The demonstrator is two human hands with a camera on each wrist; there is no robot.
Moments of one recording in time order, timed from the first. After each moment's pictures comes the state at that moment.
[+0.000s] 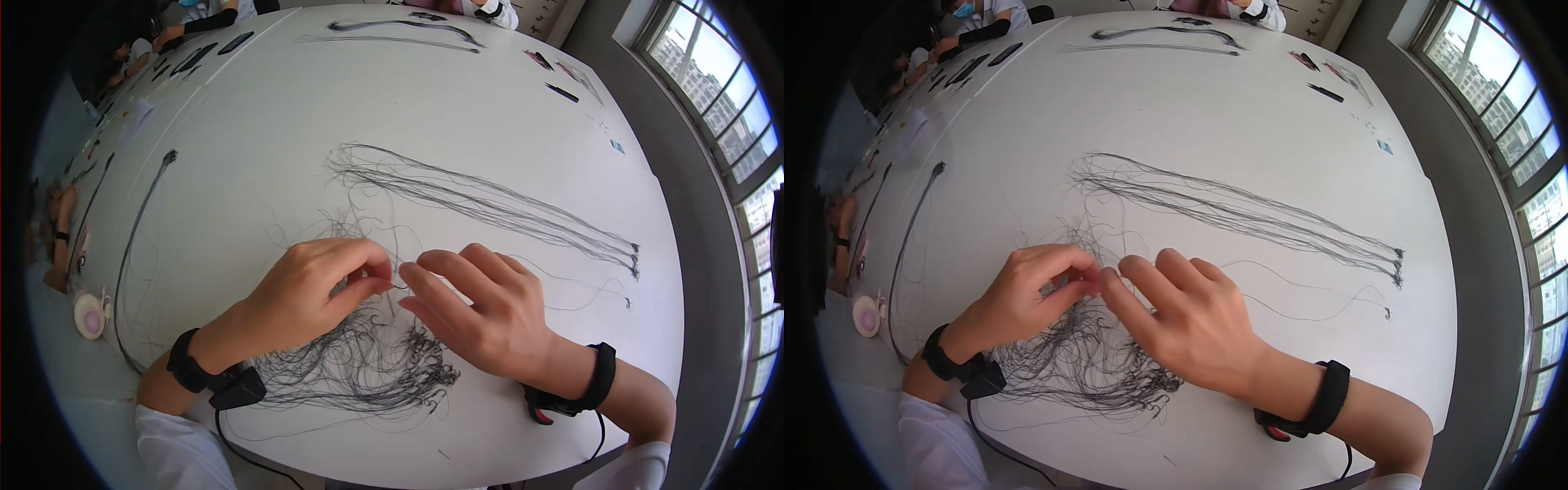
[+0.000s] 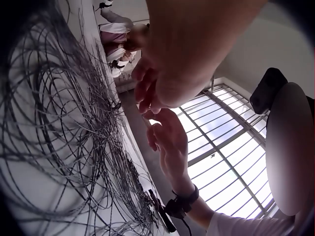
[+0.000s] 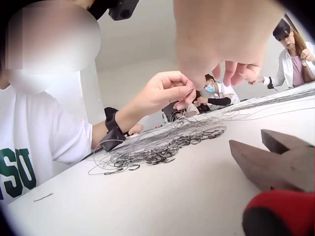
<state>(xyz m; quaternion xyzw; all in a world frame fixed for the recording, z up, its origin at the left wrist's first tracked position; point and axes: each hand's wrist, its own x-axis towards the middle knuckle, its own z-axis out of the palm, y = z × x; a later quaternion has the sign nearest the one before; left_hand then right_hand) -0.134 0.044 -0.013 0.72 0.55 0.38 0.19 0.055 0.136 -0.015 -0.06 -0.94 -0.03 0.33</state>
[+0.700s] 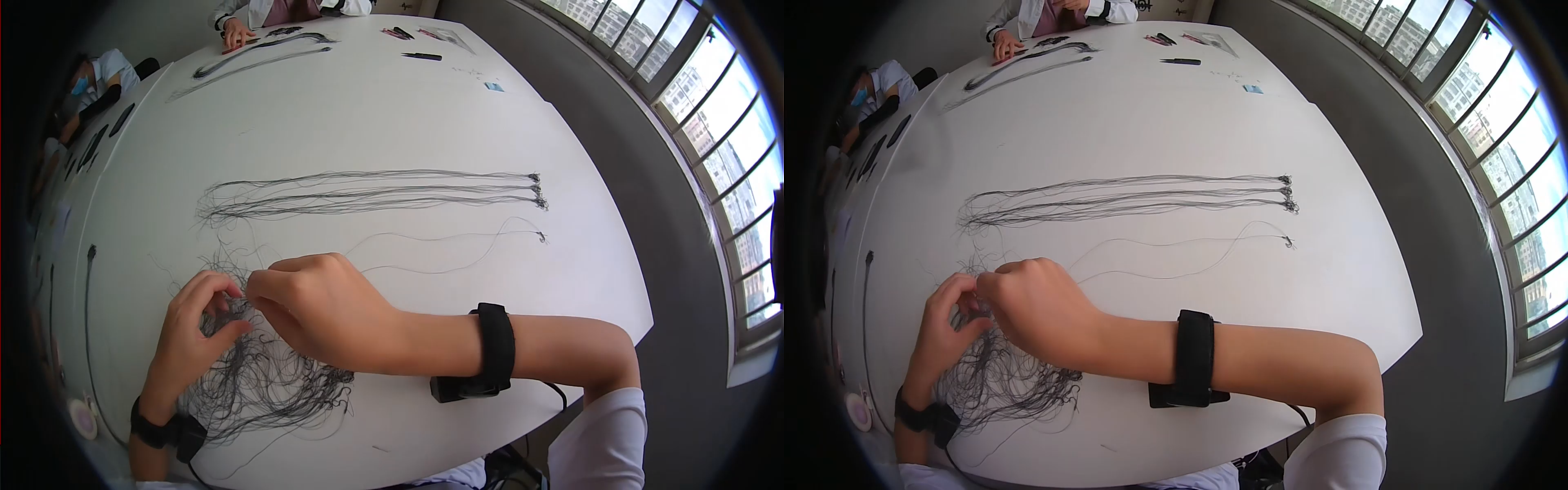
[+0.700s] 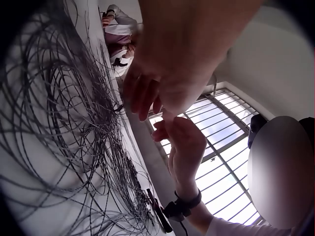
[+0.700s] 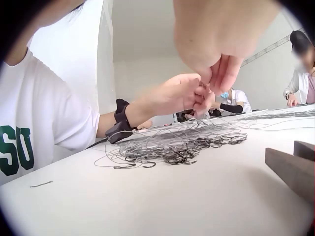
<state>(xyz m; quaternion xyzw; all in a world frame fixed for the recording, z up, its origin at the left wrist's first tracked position) -0.131 0.039 -0.013 0.70 0.62 0.30 0.21 0.056 0.128 -0.018 -0.14 -0.87 0.32 0.36</state>
